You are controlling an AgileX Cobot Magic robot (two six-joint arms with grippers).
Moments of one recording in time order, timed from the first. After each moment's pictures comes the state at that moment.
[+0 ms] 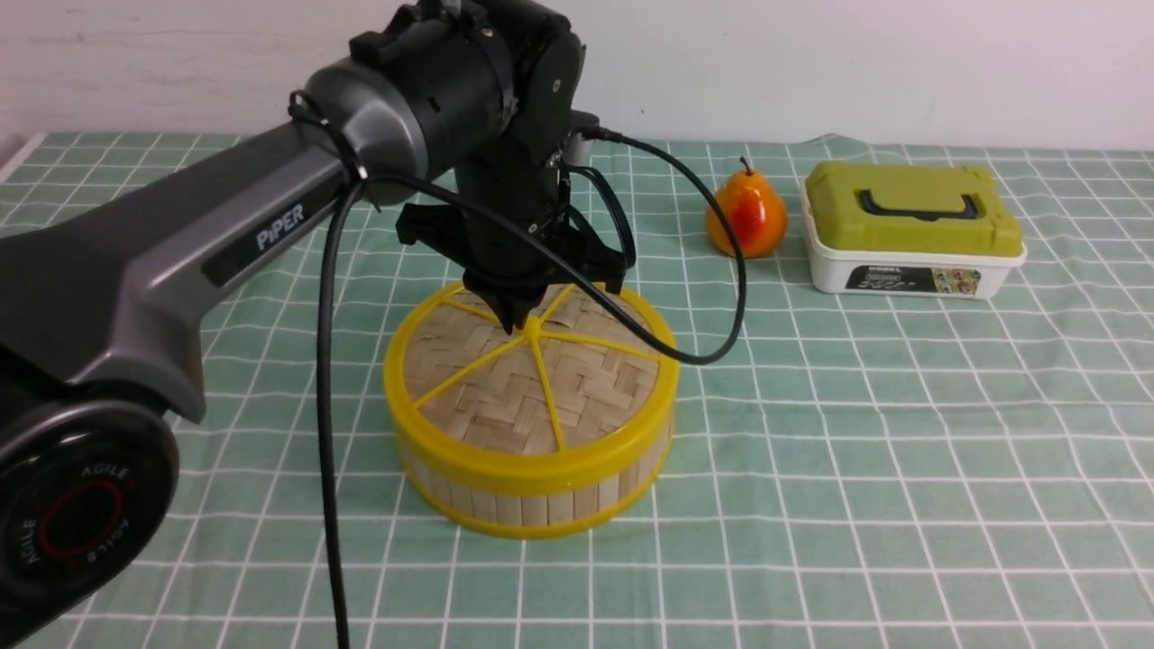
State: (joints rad) right arm -0.03 -0.01 0.02 0.02 0.39 0.13; left arm -0.55 2.14 -2.08 0.20 1.24 -0.37
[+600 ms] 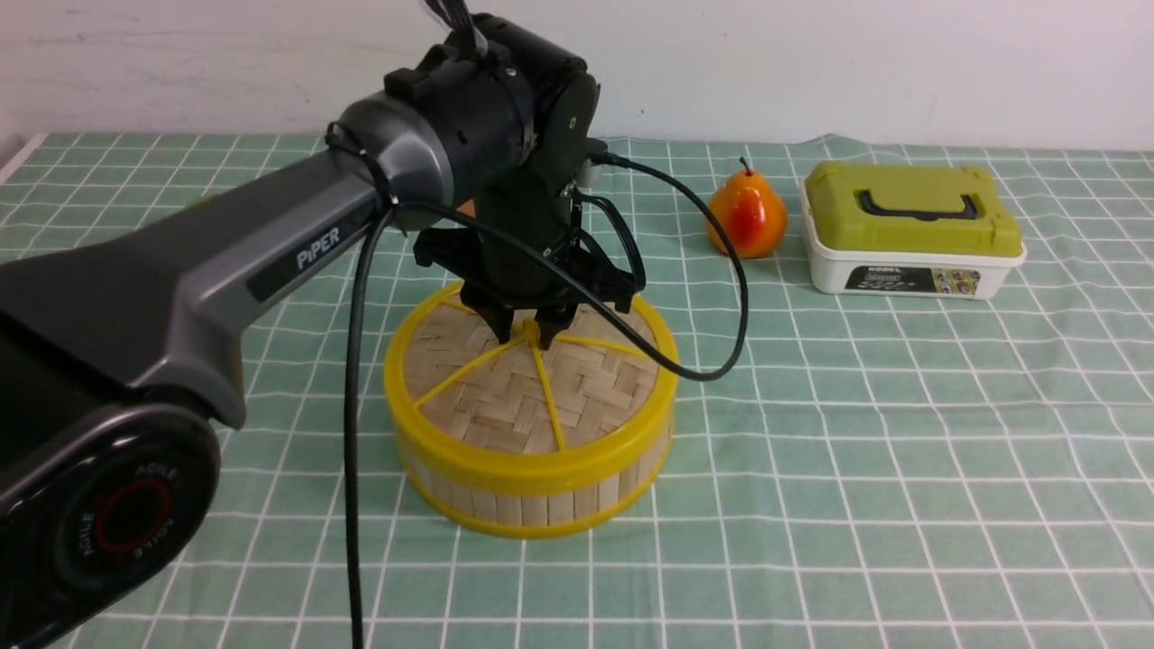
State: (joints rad) right arm -0.03 -0.01 0.02 0.02 0.39 0.13; left arm -0.55 2.20 -2.08 0.21 1.20 -0.39
